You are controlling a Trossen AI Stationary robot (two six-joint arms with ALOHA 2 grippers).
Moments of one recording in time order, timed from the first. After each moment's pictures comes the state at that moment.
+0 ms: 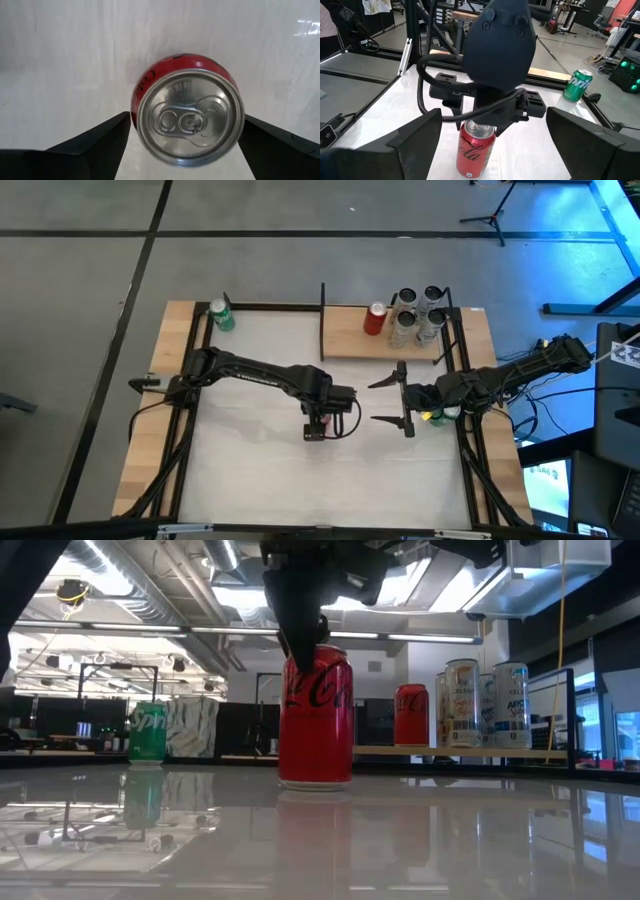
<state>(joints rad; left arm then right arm) -0.12 2.11 1.91 -1.23 0.01 -0.19 0.34 0.95 0.65 0.10 0.25 -0.11</state>
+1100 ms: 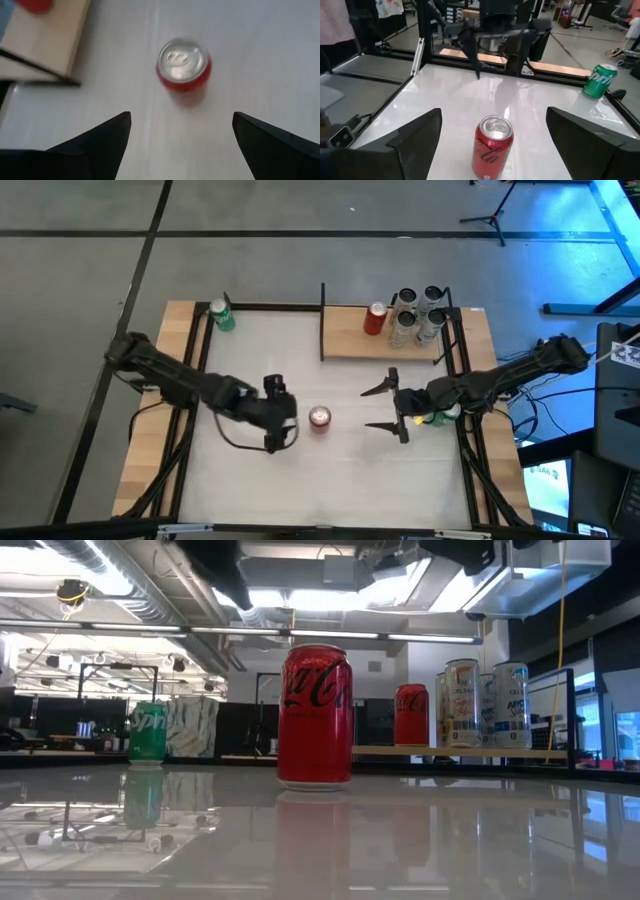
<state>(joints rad) -0.36 1.49 1.23 -0.75 -0.41 -0.31 0.34 1.04 0.65 0.19 0.20 -0.06</state>
